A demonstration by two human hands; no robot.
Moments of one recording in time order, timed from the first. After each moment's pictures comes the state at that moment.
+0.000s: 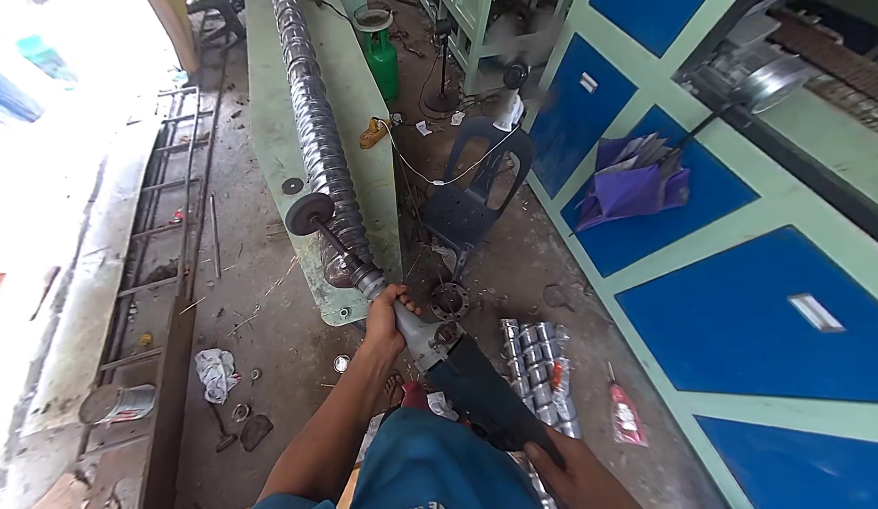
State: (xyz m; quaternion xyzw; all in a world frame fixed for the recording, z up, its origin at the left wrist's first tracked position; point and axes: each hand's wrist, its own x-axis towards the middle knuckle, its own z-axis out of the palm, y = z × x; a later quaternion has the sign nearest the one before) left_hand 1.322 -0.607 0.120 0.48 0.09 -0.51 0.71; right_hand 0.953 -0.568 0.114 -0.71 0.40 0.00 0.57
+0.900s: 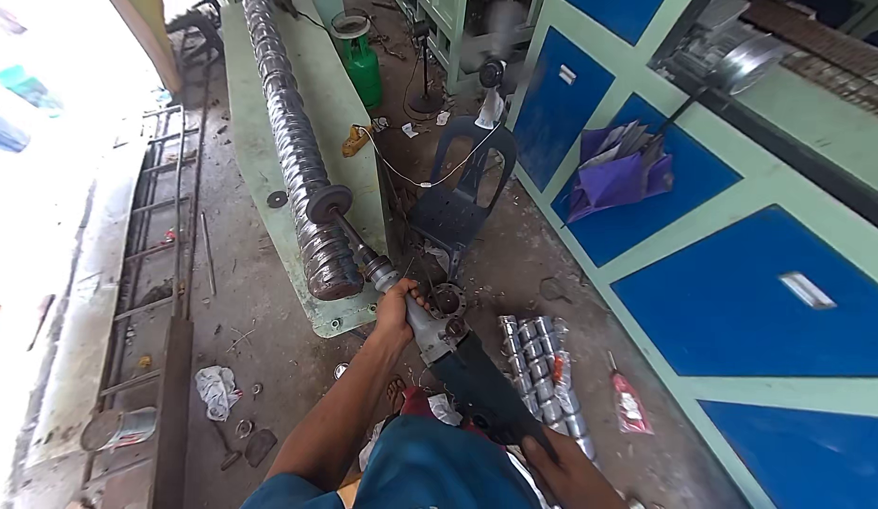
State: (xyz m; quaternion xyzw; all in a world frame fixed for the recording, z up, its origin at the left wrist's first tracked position) left_hand 1.300 -0.657 0.113 0.53 0.07 -0.53 0.66; right_hand 0.942 -0.566 0.087 -0.63 0.42 -0.07 0.65
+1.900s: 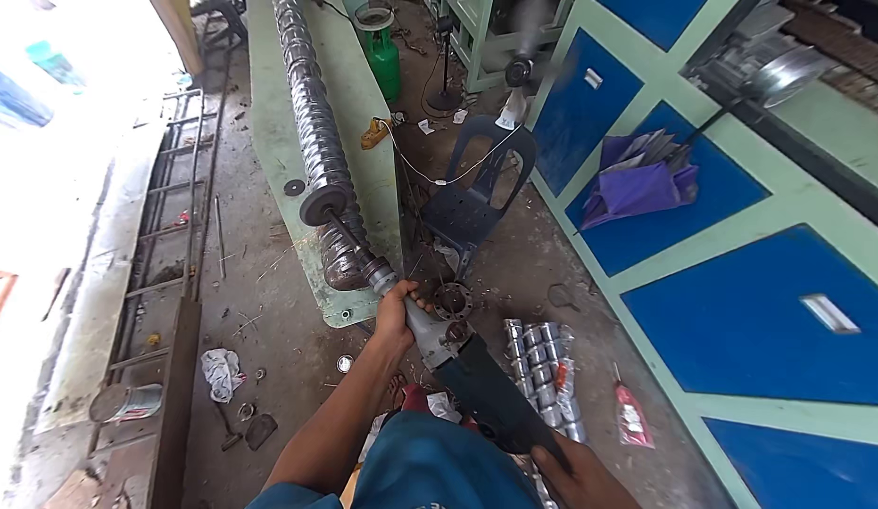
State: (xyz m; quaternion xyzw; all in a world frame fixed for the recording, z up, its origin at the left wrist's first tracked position) left_hand 1.315 -0.626 0.123 0.49 0.09 -0.52 0.69; right_hand 0.948 -0.571 0.111 -0.68 0.40 -0.02 0.61
